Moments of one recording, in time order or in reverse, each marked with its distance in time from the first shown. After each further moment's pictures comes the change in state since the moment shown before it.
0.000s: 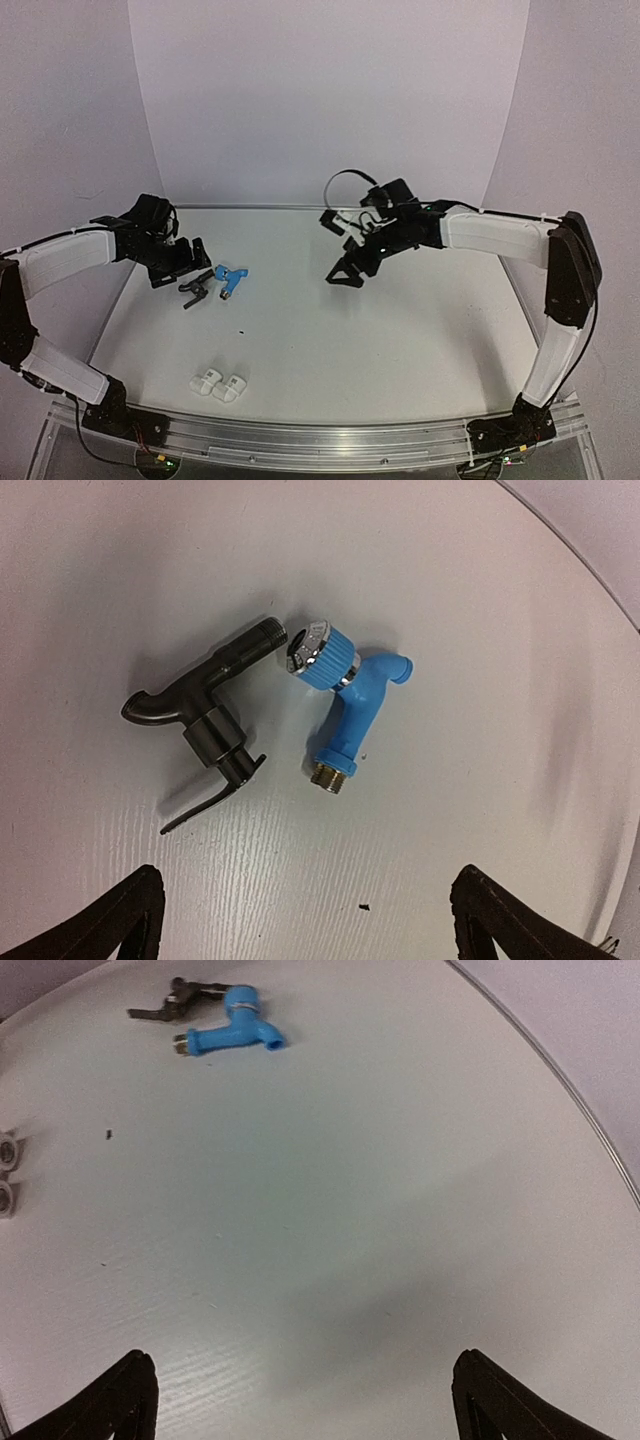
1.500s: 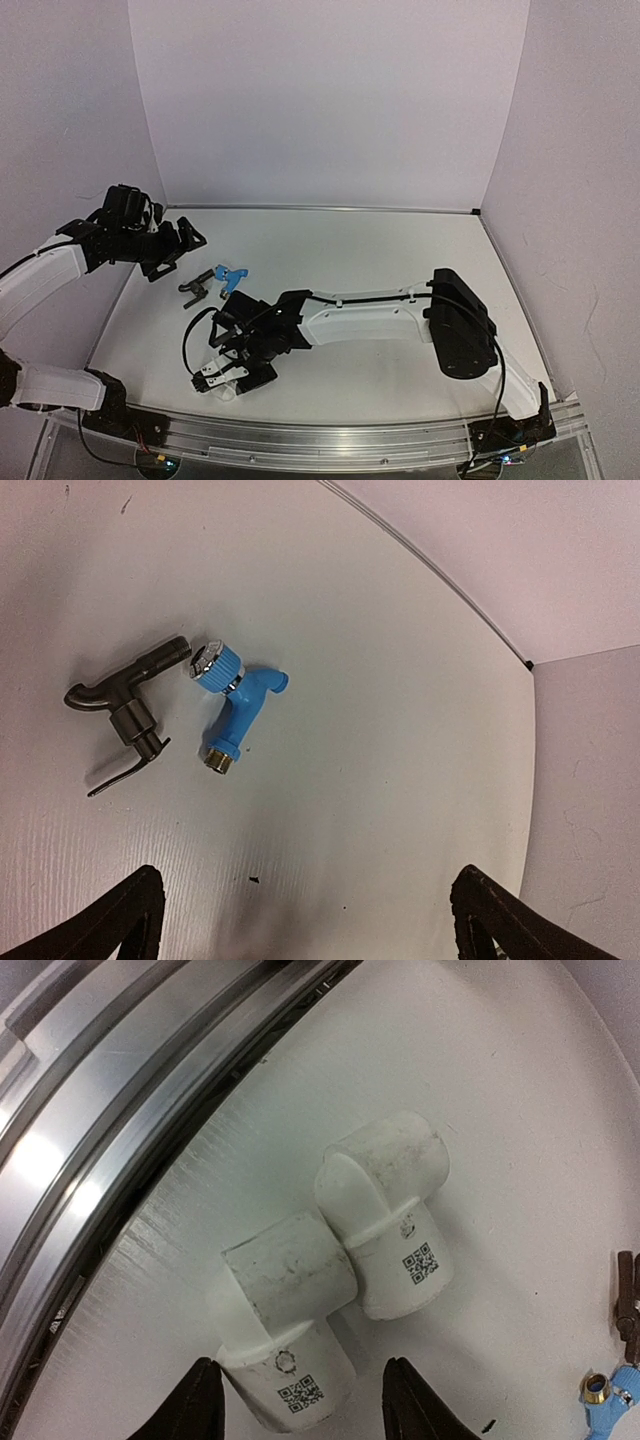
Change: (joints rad) left arm 0.000 -0.246 -0.025 0.015 0.128 -0.174; right arm 0.662 0.599 0.597 -0.198 0.099 -0.563
